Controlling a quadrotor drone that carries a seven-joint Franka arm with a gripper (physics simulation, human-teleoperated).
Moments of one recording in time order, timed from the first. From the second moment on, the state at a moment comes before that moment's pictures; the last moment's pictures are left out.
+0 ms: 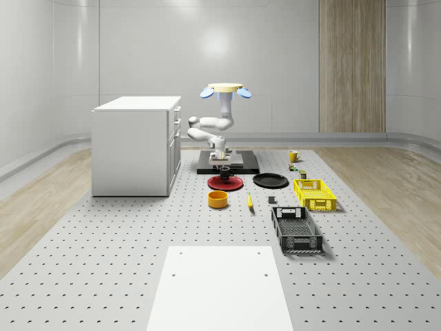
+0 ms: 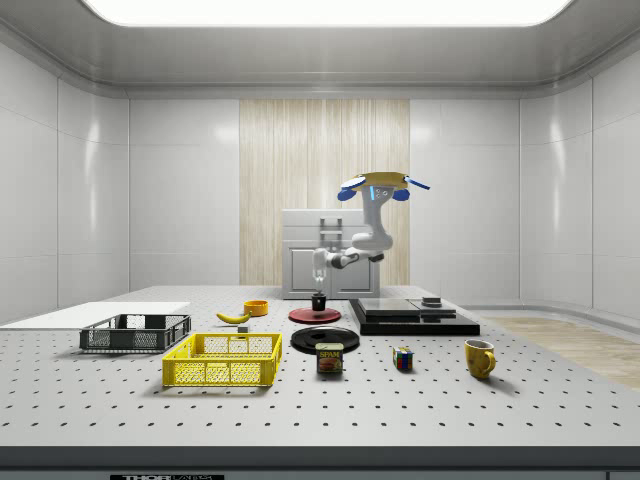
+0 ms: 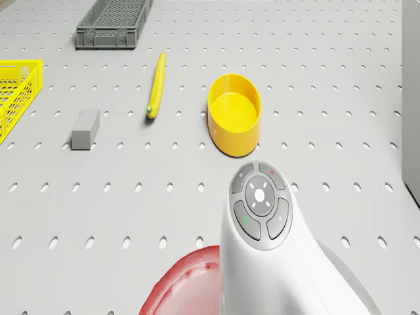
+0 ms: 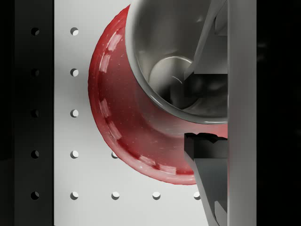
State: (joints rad) arm -1.12 -1.52 1.15 -2.73 -1.97 1.69 1.53
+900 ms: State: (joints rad) arm -1.13 -1.51 1.20 -2.72 -1.94 1.67 1.53
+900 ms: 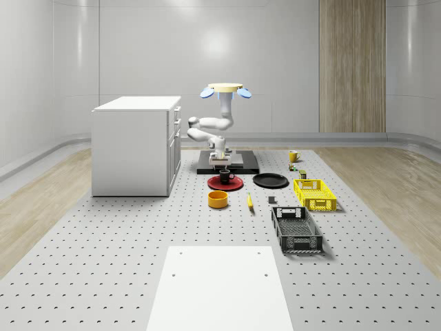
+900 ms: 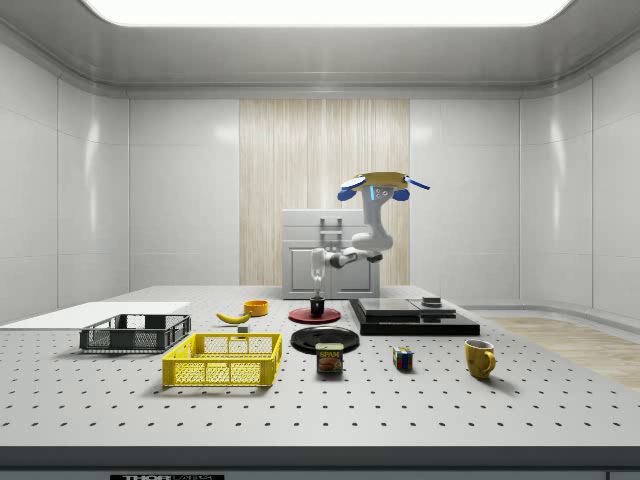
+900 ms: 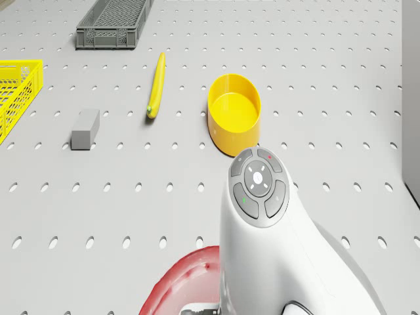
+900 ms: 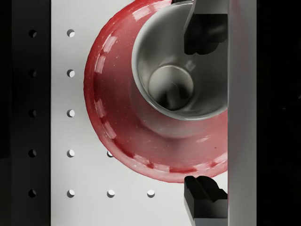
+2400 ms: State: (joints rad) arm -1.13 -1.54 1.26 -2.74 -1.87 1.66 1.54
